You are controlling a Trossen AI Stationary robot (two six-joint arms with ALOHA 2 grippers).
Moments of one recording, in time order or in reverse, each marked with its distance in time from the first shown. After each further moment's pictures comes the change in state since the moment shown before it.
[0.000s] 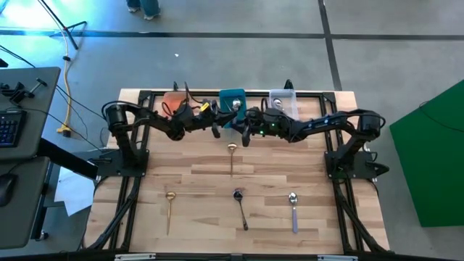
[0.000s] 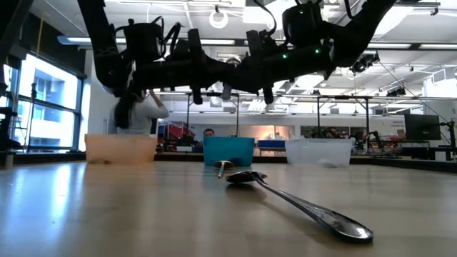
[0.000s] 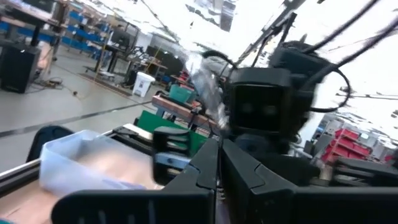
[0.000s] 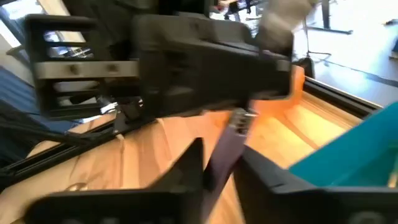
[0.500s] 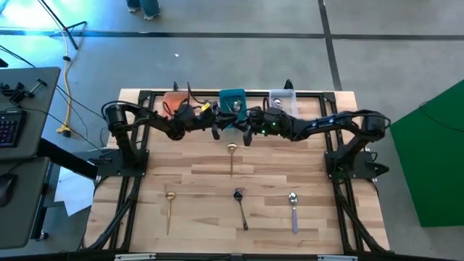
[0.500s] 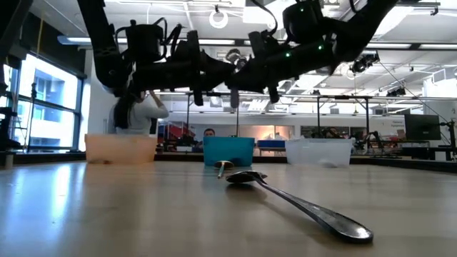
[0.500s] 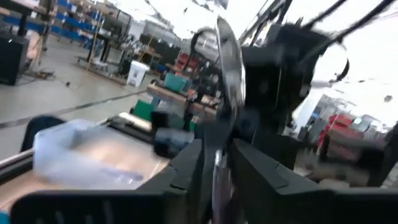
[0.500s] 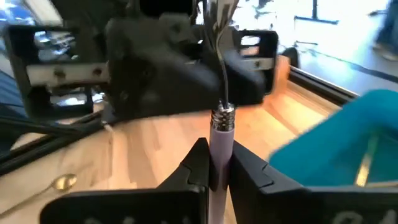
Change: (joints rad) left arm 0.005 -0.001 0.000 -0.040 0.054 0.023; right arm -0.016 -0.055 -0.001 -0.118 0.035 -0.007
